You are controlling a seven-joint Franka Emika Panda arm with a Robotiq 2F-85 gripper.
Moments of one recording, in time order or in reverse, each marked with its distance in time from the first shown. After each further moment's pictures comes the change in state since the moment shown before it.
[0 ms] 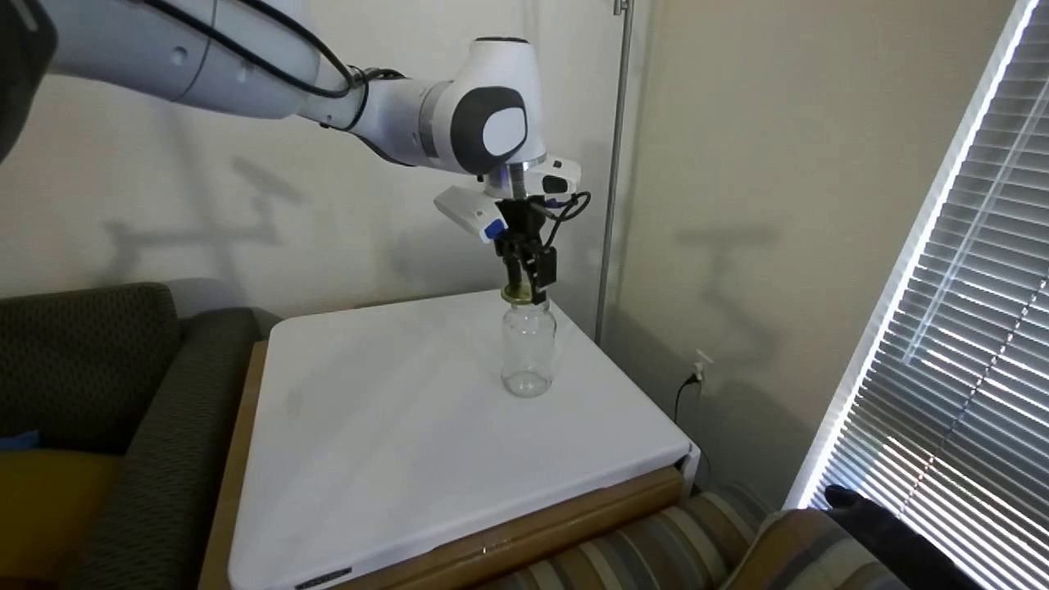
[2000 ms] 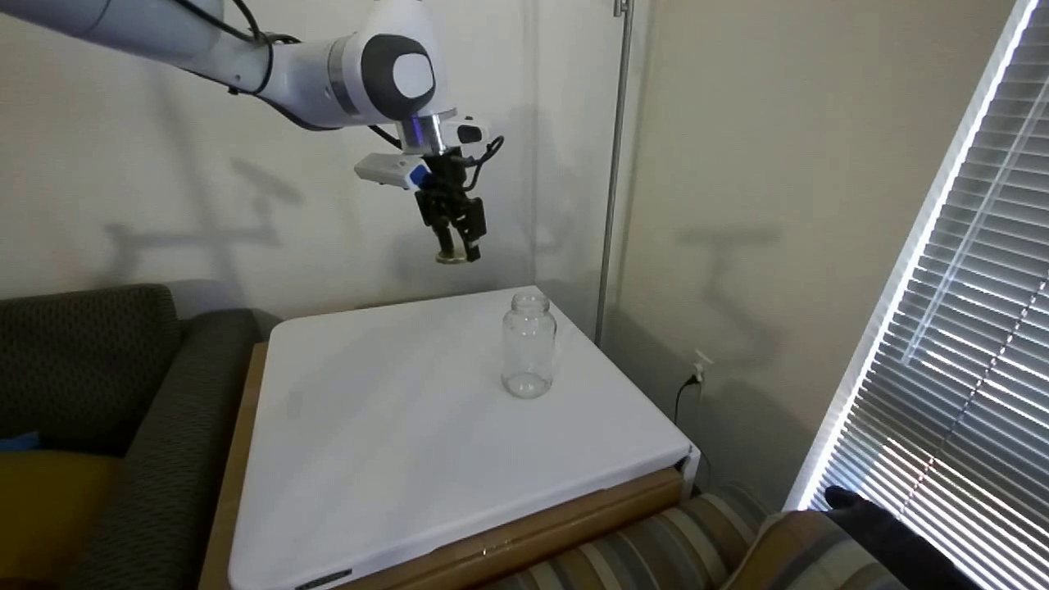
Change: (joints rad) arm 0.179 -0.095 -0.011 -0.055 -0.117 -0.070 -0.007
